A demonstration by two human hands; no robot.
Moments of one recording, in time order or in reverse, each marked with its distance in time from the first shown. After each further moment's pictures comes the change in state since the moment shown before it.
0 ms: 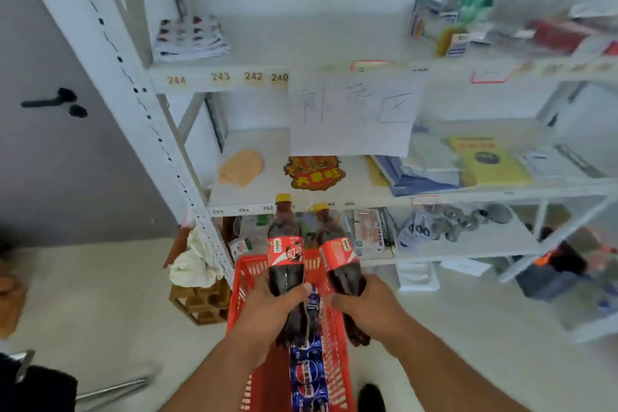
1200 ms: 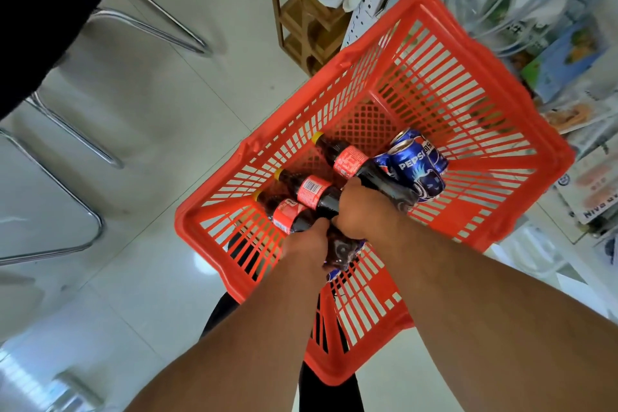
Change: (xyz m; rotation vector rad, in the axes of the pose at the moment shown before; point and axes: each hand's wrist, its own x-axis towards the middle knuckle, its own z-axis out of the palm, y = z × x) left_hand 0.200 -0.410 0.037 -1.053 0.872 -0.977; right_hand 0.288 0.226 0.268 -1.496 -0.827 -0.146
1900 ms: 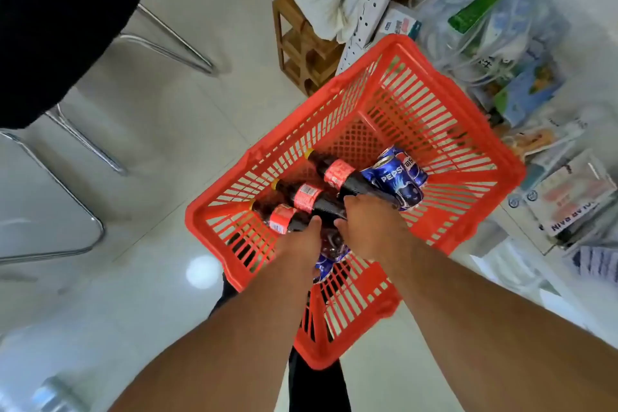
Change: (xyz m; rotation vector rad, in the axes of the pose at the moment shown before) left_hand -0.031 0.007 -0.004 0.381 0.078 0.075; right_hand -0.053 0.031 -0.012 -0.225 0.290 -0.260
